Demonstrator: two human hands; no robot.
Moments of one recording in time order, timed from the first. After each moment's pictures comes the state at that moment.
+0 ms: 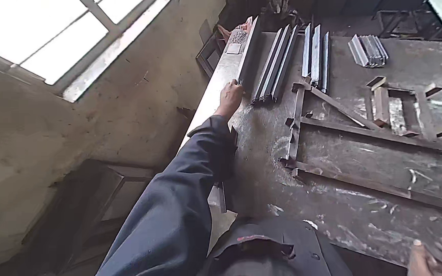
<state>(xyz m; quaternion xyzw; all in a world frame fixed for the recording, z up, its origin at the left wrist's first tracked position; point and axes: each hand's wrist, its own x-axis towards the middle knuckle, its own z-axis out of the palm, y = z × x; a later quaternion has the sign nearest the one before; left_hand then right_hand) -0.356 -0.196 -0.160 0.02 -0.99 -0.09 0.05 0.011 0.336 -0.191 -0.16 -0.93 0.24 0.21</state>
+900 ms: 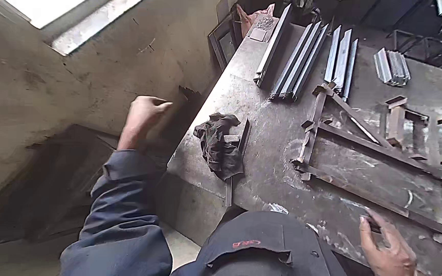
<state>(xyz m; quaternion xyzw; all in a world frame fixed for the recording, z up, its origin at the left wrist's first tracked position) -0.129 -0.422 -0.128 0.31 -0.91 -0.26 0.04 -0.044 0.256 -0.165 0.11 -0.96 0.18 0.16</state>
